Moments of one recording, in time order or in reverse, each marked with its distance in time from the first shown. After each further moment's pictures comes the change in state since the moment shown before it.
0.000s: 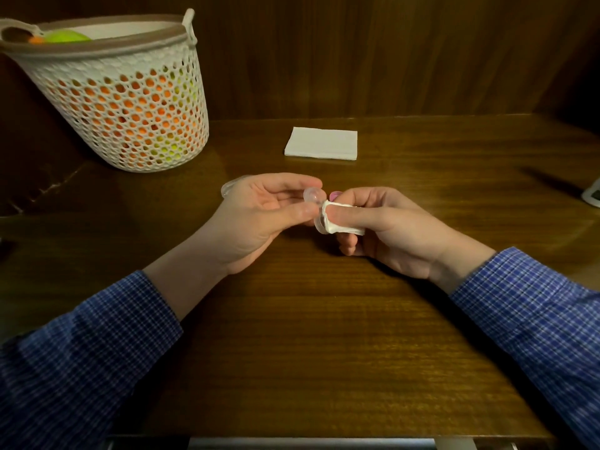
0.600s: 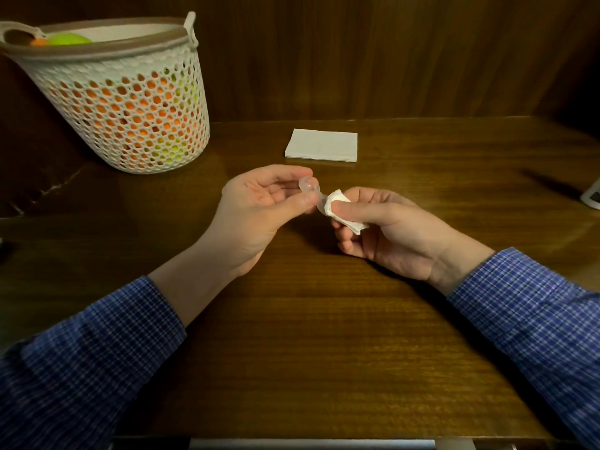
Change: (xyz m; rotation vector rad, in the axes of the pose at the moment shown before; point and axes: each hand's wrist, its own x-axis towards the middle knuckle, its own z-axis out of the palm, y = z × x) left_hand 0.001 -0.002 0.008 0.100 0.224 0.111; right_hand 0.000 -0.003 -0.001 0.218 0.003 0.082
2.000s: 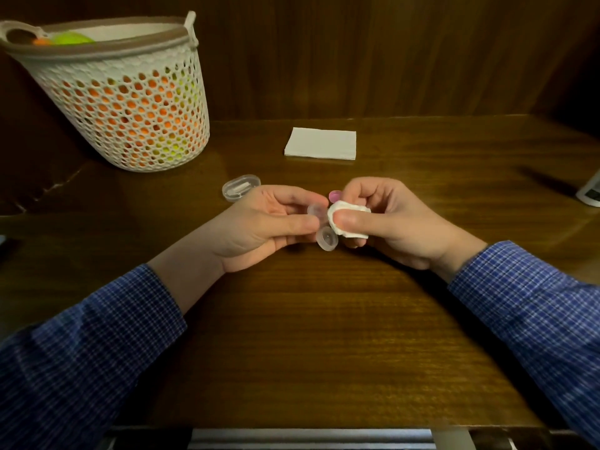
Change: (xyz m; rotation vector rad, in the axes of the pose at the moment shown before) left_hand 0.002 0.004 -0.012 -0.167 -0.433 -0.336; right_hand -0.002 0.003 -0.014 -0.475 -0.183 -0.370
